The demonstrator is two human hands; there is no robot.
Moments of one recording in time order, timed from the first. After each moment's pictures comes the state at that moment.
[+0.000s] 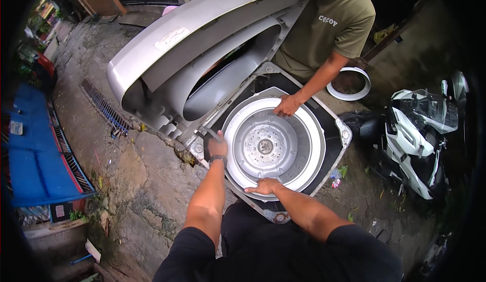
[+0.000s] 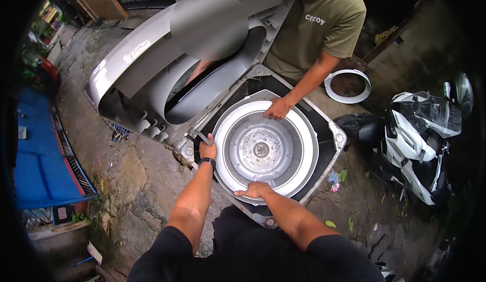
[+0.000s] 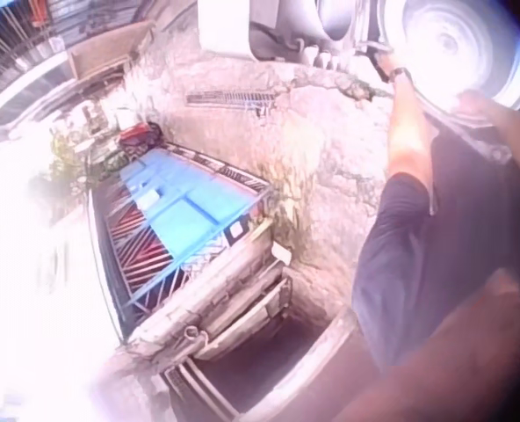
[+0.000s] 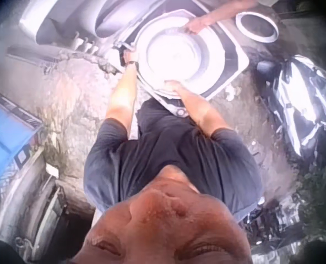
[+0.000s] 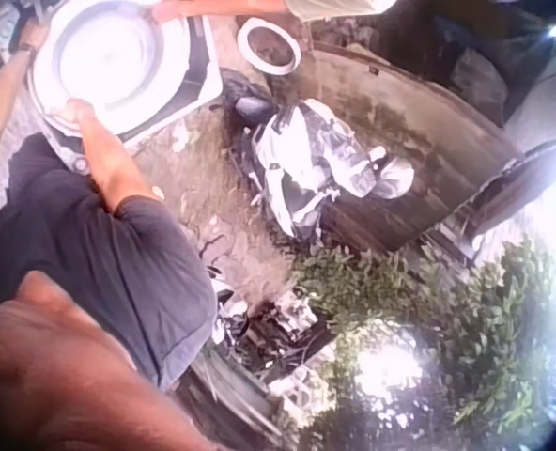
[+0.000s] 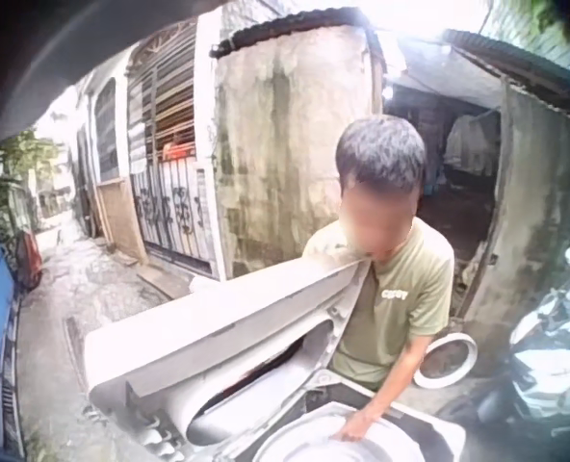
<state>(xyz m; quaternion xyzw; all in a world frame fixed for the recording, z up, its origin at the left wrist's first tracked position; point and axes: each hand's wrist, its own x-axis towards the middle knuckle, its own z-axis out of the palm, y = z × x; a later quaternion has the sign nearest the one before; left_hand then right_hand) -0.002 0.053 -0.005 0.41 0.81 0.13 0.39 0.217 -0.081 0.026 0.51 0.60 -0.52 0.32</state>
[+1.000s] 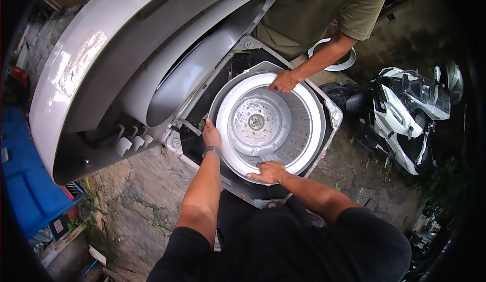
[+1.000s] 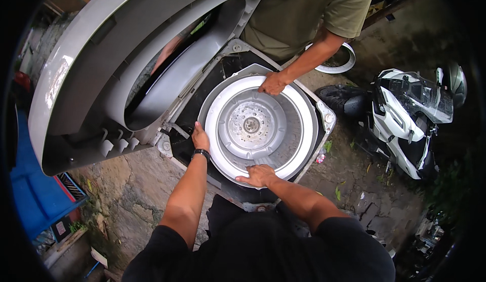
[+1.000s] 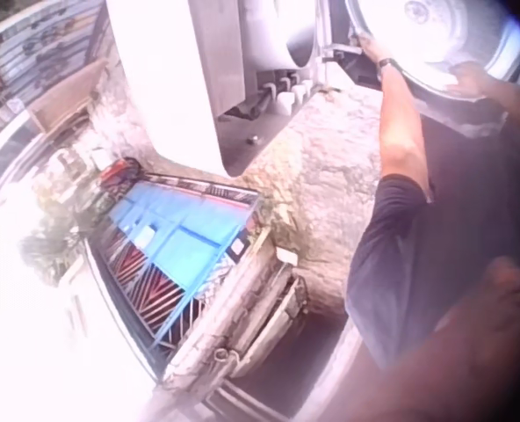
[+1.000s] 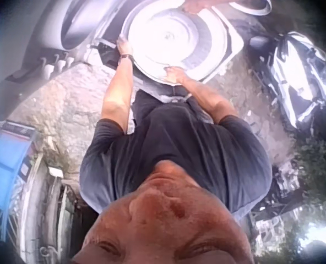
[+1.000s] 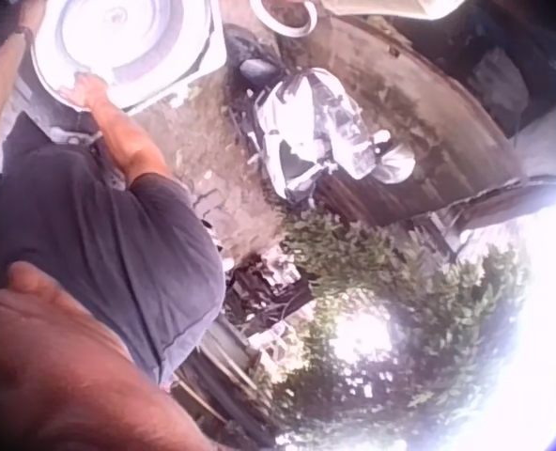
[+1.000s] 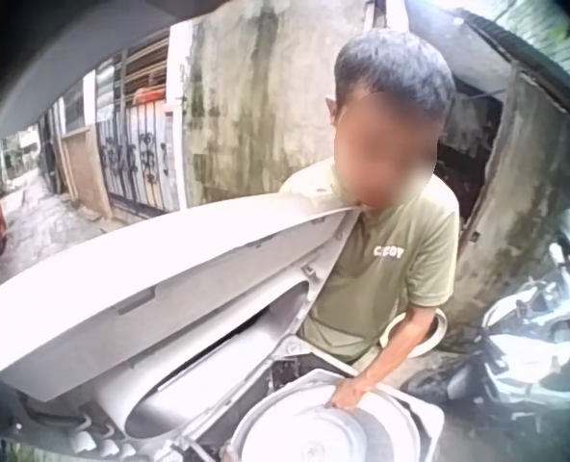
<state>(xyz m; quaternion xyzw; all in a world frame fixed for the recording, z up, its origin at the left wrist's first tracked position) 0.047 0.042 -0.070 0.30 0.77 0.35 0.45 0.265 -0.072 0.047 0.52 0.62 -0.50 0.31</state>
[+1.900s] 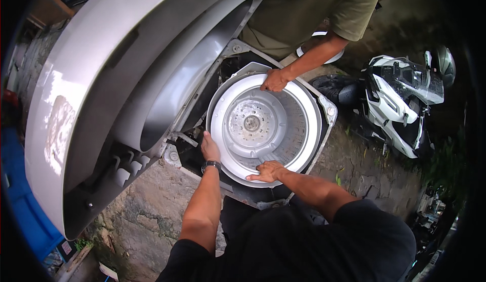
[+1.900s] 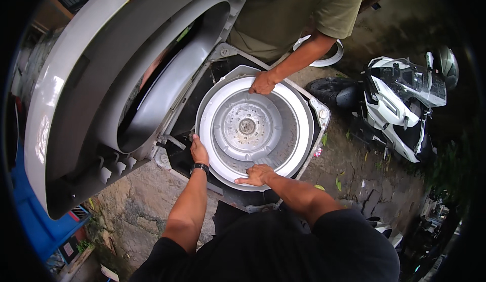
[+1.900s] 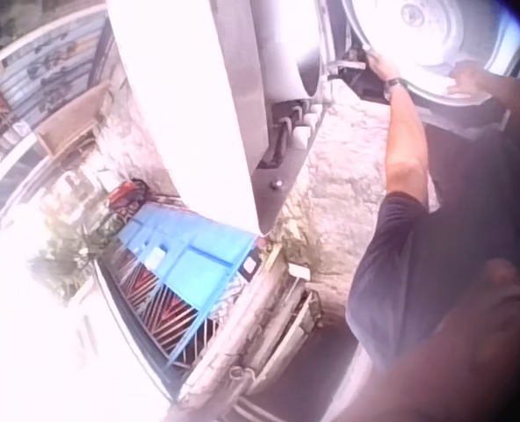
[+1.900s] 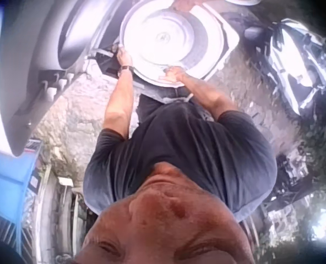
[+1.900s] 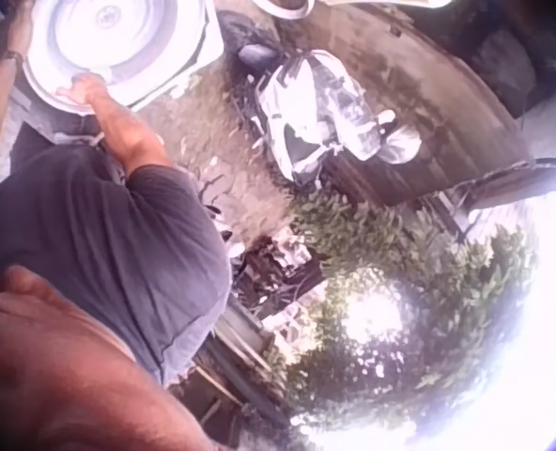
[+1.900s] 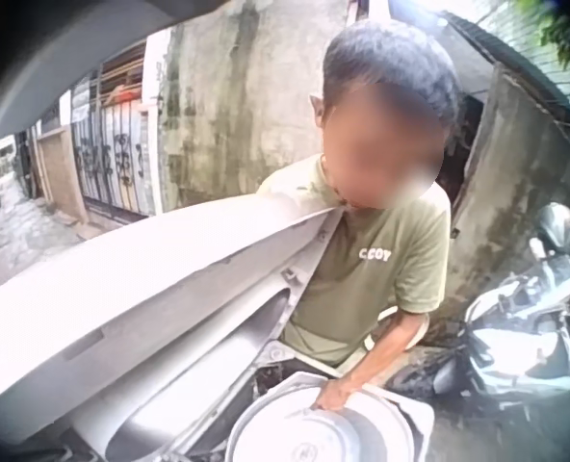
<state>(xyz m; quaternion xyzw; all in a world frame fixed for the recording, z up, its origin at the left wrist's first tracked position) 0.044 0.030 -0.068 0.28 0.74 0.34 0.50 0.263 -0.060 0.048 0.51 0.62 -0.50 0.33</state>
